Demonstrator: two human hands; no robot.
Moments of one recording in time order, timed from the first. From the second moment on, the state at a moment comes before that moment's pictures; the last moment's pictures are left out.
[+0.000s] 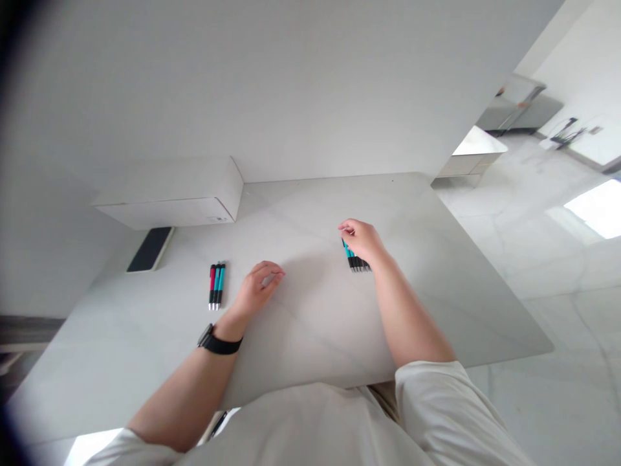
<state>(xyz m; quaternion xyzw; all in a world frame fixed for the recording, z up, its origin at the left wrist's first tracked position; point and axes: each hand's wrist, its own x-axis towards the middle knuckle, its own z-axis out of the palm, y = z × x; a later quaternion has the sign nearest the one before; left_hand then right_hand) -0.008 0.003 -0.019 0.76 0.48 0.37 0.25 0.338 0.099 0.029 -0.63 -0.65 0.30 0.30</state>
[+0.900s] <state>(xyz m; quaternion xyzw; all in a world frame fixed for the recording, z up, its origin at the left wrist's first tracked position) -0.124 0.010 -0.002 0.57 0.80 0.15 0.05 0.249 0.044 0.019 -0.42 -0.82 0.34 0.20</state>
